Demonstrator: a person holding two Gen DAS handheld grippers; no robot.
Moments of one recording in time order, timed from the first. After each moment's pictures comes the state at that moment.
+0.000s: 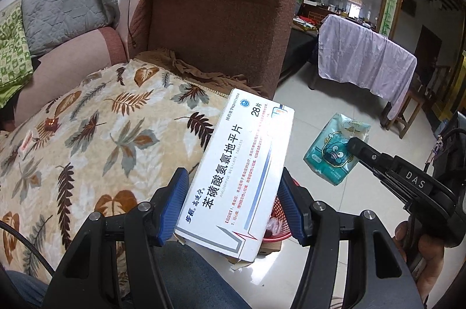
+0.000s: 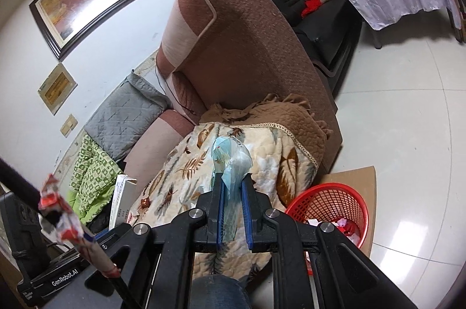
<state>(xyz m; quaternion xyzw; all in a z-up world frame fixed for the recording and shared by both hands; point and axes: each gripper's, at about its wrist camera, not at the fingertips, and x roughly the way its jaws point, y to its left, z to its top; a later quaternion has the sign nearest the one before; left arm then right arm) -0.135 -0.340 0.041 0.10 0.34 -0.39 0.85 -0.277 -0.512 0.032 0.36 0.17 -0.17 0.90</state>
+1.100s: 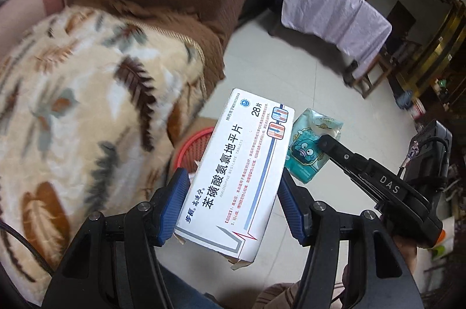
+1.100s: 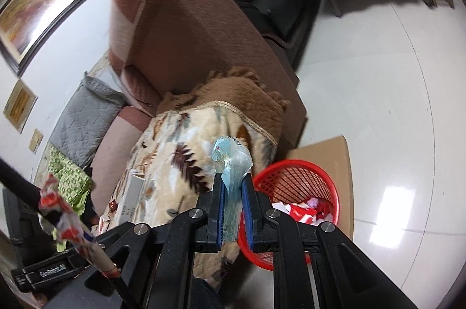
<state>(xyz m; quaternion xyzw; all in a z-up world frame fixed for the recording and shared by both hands) -0.091 -0.429 -0.051 0.12 0.48 -0.48 0.73 -0.280 -0.558 -0.046 0.42 0.22 -0.24 0.85</state>
